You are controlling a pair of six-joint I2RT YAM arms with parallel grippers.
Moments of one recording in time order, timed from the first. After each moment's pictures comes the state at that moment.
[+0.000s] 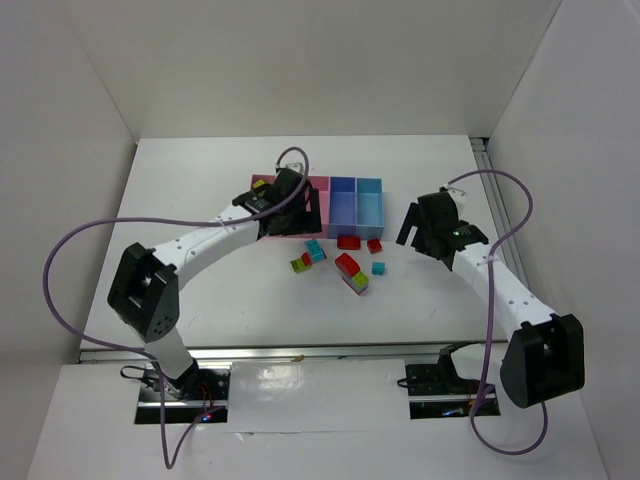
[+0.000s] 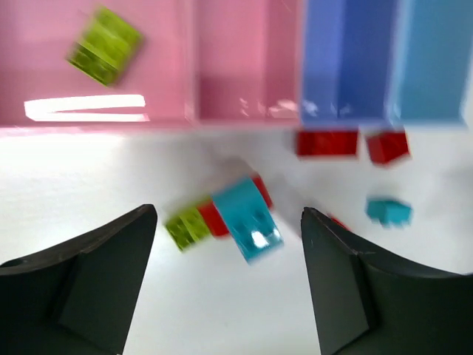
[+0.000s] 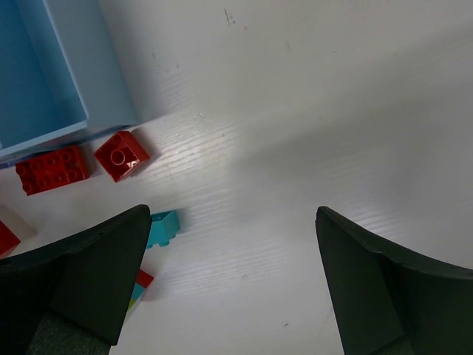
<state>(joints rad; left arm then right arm) -0.59 1.73 1.42 -0.55 -0.21 -0.63 0.25 1.21 0.88 -0.55 0.32 0.55</state>
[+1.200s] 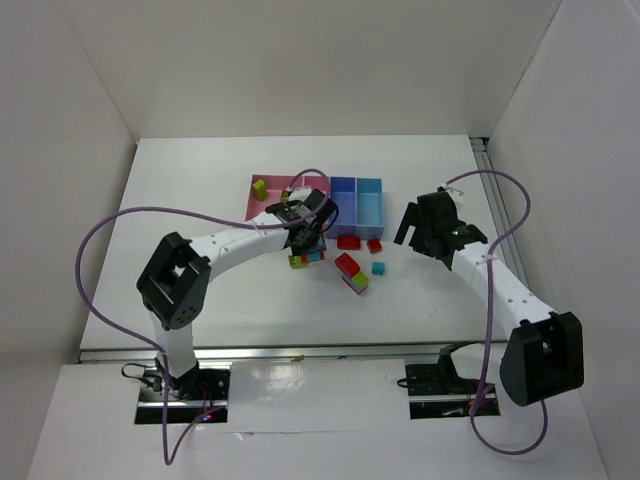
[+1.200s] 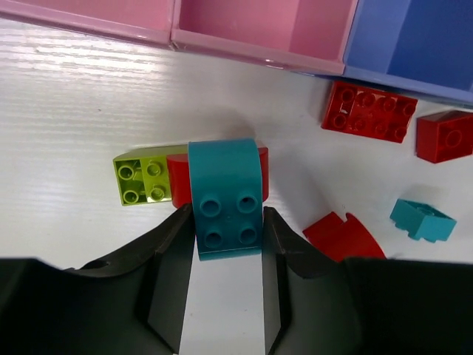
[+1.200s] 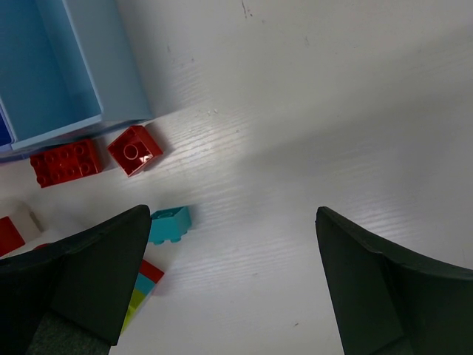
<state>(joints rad) -0.75 1.85 1.42 -0.65 -0.31 -0.89 0.25 1.22 0.87 -0.54 0.28 0.56</state>
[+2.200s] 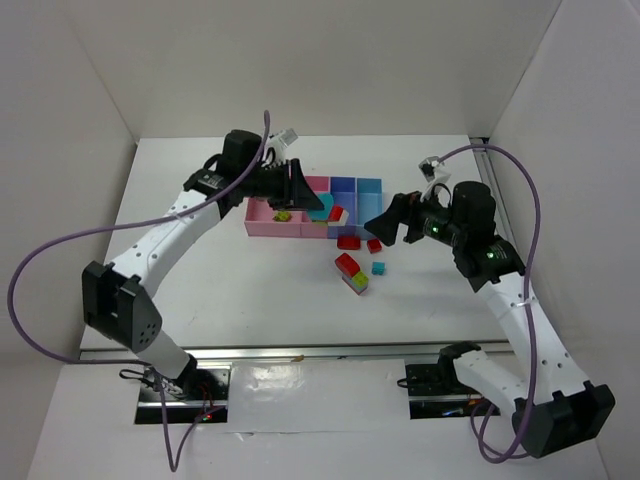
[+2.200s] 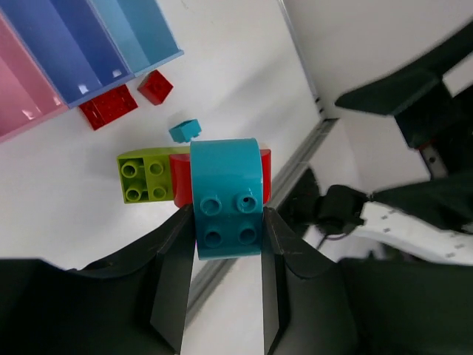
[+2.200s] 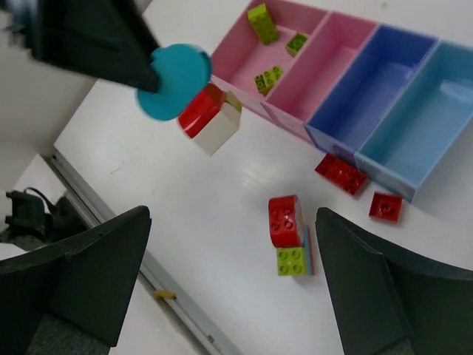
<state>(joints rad) -0.47 1.55 1.48 -0.50 0.60 -0.51 0.25 0.95 0.98 -0.38 -0.50 0.31</state>
